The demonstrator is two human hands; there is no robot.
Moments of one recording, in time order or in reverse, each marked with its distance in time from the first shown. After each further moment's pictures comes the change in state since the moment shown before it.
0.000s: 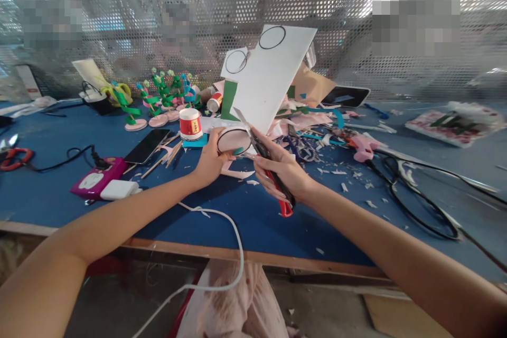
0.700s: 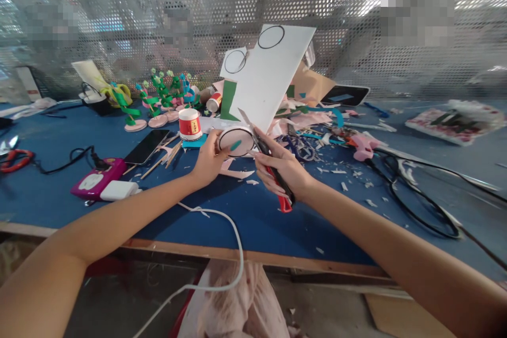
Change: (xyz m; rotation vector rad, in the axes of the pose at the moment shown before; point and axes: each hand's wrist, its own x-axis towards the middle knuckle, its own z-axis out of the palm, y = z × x) left_hand 0.000 -0.001 -0.003 -0.022 0.010 -0.026; right_hand 0.000 -0.003 0.000 0.002 0.069 0.022
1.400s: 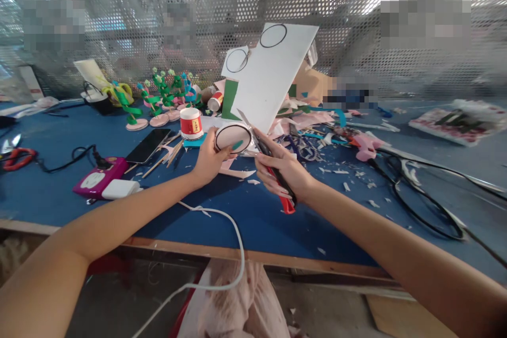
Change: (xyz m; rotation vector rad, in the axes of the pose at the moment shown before) left_hand 0.001 0.005 0.005 -0.155 0.045 -0.045; right_hand 0.000 0.000 0.002 0.061 -0.022 0.038
